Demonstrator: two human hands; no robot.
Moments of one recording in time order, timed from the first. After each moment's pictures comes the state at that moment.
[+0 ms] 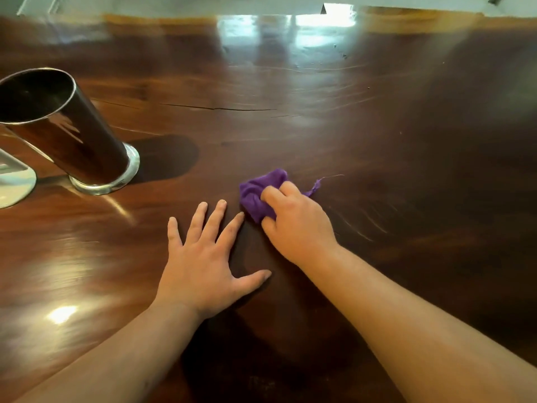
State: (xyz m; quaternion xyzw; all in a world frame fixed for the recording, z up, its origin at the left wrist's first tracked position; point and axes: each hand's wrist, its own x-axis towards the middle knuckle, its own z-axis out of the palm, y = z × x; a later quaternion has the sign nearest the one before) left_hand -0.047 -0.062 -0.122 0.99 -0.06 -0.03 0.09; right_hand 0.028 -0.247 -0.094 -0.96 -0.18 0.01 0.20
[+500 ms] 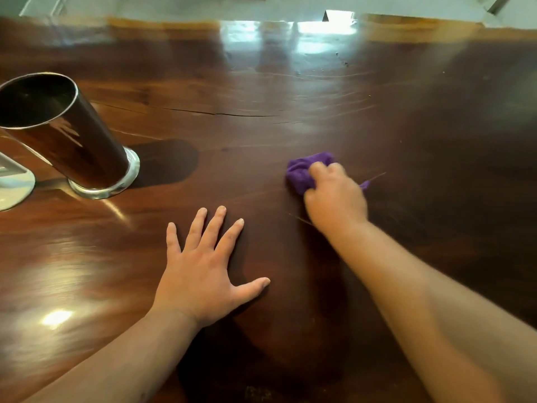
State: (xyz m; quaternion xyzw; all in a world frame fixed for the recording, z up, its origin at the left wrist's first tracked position) left_hand -0.048 -0.063 -0.119 0.99 -0.06 -0.03 0.10; right_hand 0.083 -0.292 -0.088 -0.99 0.00 0.02 0.11
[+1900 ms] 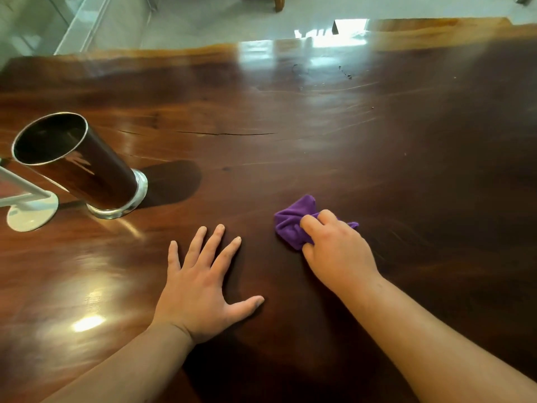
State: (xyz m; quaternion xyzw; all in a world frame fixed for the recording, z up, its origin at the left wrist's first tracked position) left_hand -0.046 -0.064 -0.115 0.99 -0.05 -0.05 0.09; right_hand 0.037 -0.320 -0.097 -0.98 -0.14 0.01 0.13
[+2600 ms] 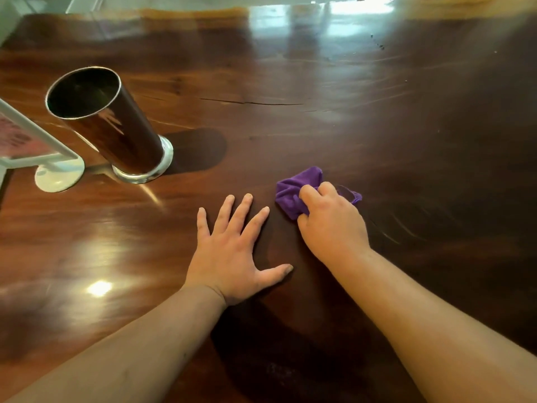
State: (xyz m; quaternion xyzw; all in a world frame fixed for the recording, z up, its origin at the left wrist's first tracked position) left_hand -0.045 -0.062 -0.119 0.99 -0.06 -0.03 0.11; right_hand 0.030 -0.255 -0.096 -0.99 -0.11 0.01 0.12
